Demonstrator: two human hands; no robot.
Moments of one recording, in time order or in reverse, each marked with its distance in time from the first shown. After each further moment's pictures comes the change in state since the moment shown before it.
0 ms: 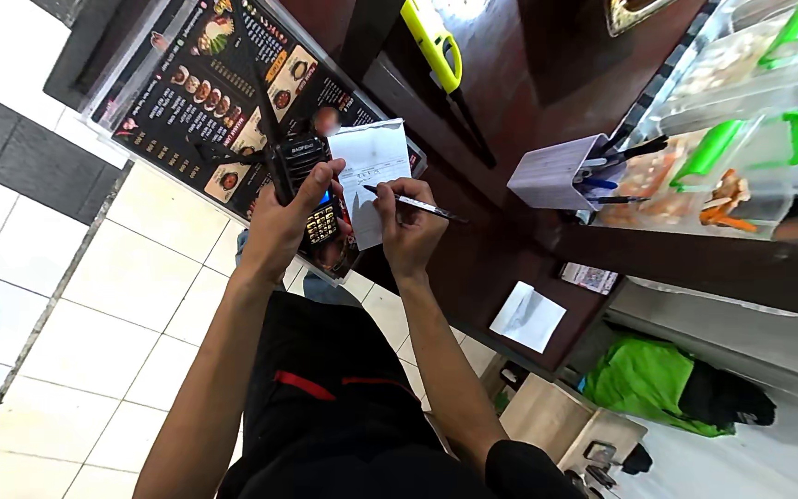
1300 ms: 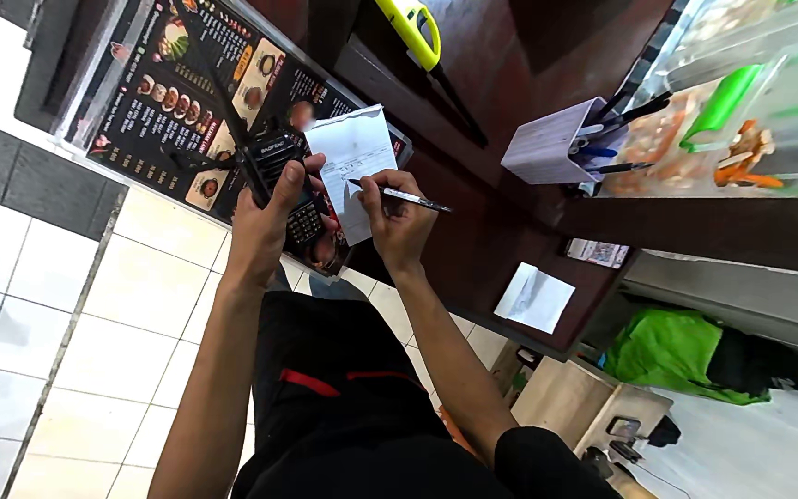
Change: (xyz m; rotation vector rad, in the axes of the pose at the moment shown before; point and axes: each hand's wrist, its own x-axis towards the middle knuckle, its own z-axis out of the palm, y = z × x) left_hand 0.001 -0.001 0.000 0.024 -0.008 0.023; right_hand -0.002 0.002 0.000 0.042 0.011 0.034
